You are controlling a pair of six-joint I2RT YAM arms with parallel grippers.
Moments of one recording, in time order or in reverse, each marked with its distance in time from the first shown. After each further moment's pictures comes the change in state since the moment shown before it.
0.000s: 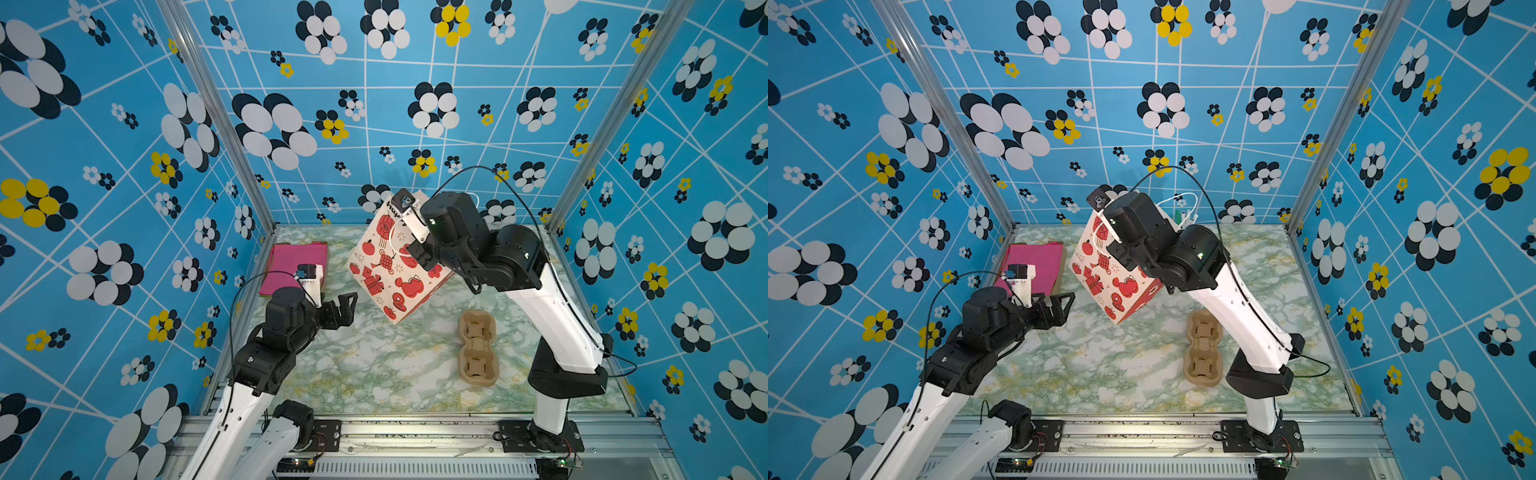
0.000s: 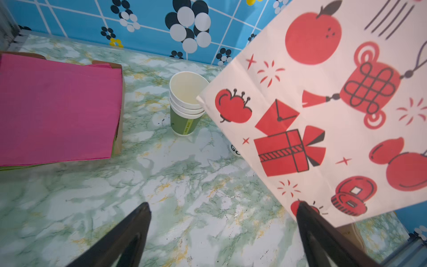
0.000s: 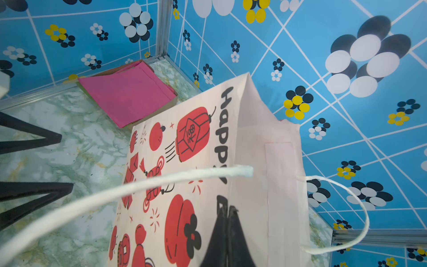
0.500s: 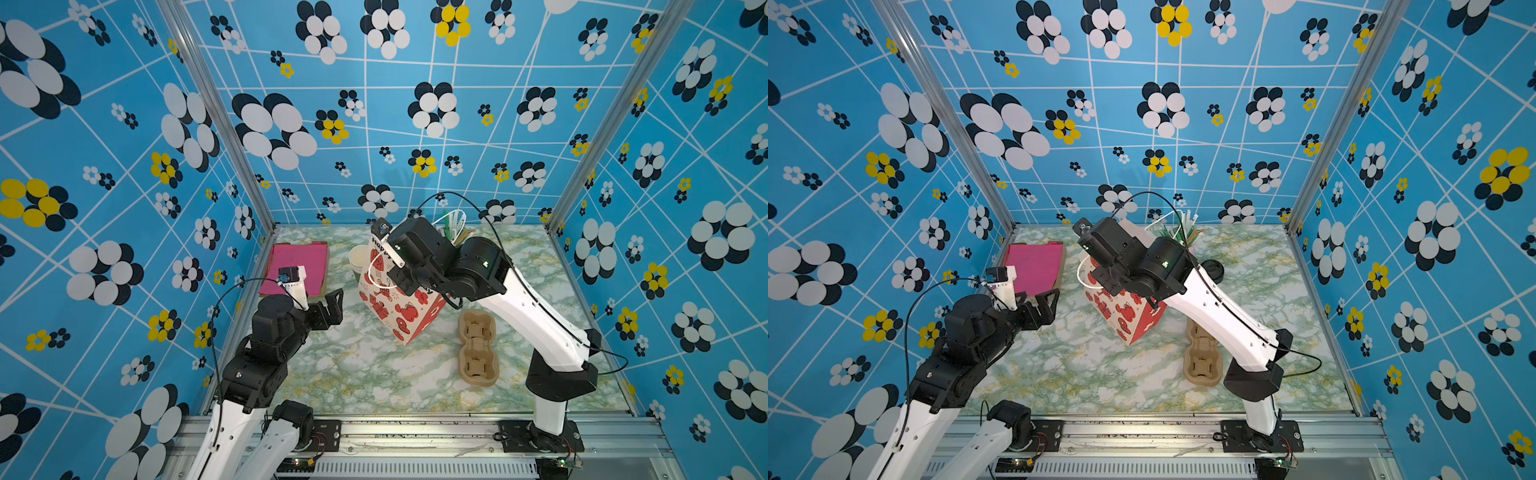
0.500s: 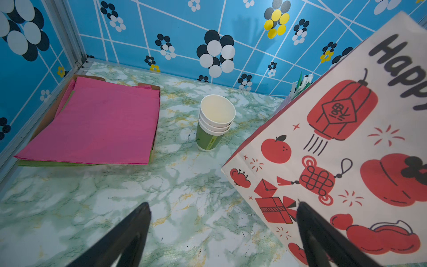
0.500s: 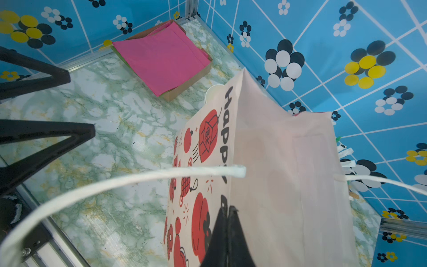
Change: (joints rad) left arm 0.030 -0.056 0.012 -0.019 -0.090 0.003; right arm 0.056 0.006 -0.182 -0.026 -0.090 0.159
